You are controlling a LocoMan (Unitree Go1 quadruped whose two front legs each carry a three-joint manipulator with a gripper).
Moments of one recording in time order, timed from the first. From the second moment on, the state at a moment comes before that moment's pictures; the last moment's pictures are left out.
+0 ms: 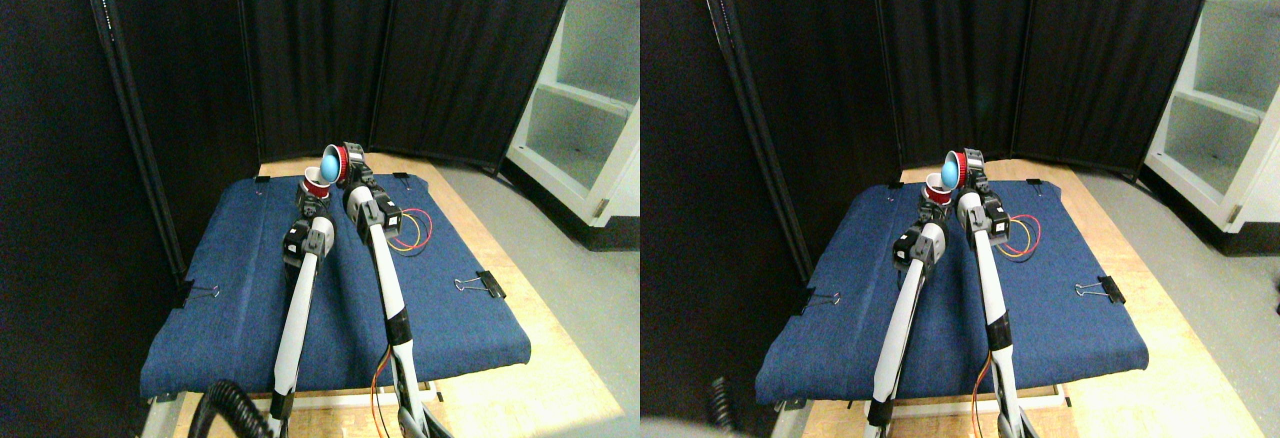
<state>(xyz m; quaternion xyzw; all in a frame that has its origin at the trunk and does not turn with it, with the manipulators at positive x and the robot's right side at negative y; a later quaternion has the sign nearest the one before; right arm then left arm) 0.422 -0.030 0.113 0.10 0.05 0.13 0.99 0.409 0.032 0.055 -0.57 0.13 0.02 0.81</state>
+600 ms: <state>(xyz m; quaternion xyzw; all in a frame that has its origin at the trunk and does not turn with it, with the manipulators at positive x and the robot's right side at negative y) 0.430 -0.031 0.110 0.06 0.04 0.12 0.99 0.409 0.027 0.052 -0.58 0.14 0.02 0.81</state>
